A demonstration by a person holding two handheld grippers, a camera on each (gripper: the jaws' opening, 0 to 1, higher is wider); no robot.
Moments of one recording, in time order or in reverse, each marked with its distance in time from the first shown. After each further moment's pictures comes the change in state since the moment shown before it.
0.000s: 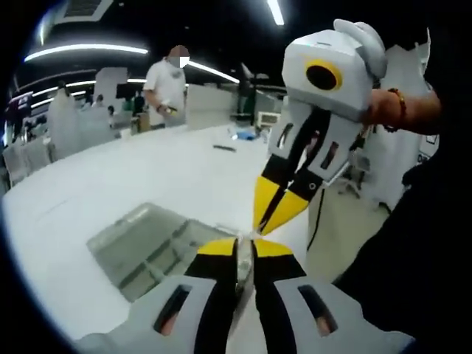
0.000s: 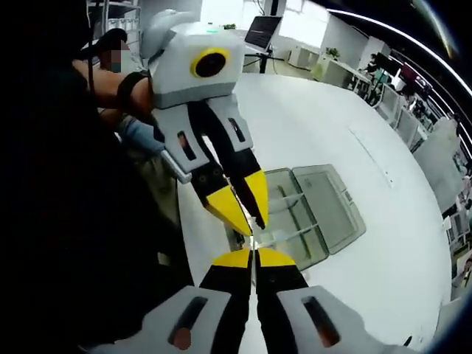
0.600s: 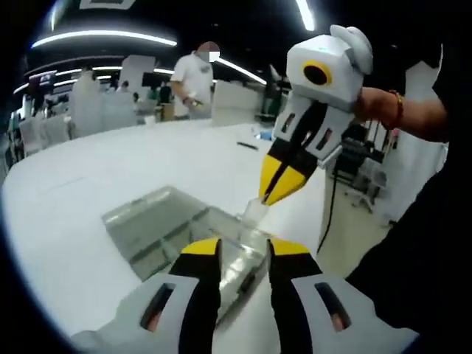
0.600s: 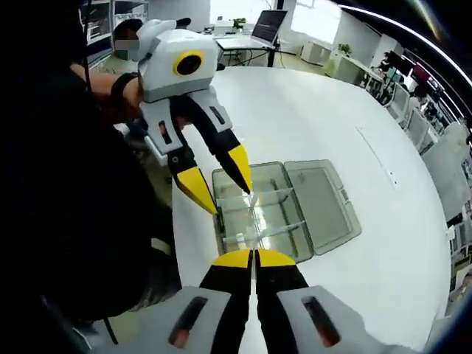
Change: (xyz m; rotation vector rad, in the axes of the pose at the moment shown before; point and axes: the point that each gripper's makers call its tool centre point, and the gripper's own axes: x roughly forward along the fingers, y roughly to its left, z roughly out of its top) left arm -0.017 0.018 -0.016 -0.107 0.002 0.117; right arm 0.005 -0.029 -0.010 -0.061 0.058 0.057
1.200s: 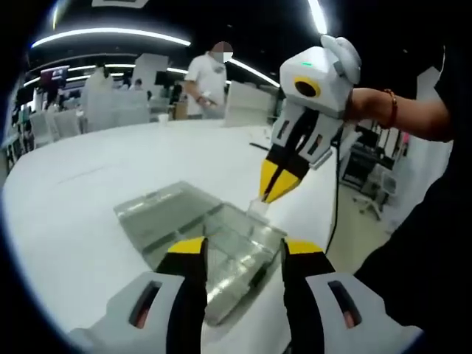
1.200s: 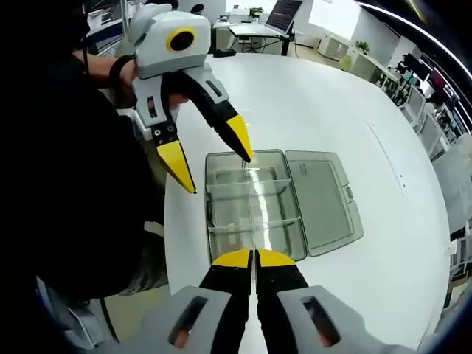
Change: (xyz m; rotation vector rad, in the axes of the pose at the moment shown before) left arm -0.006 0.014 -0.001 -0.039 -0.018 0.056; right arm 0.013 -0.012 -0.007 -0.063 0.054 0.055
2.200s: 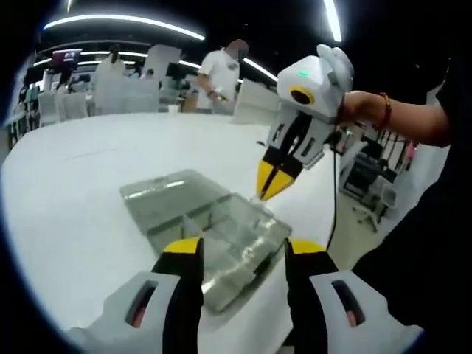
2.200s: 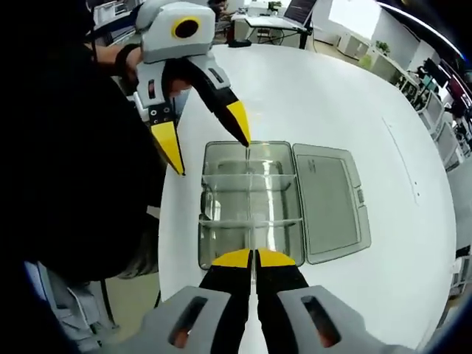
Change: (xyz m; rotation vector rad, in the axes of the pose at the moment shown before) left arm -0.007 0.011 -0.015 -0.094 0.008 0.016; right arm 0.019 -0.010 -0.007 -0.081 0.056 0.099
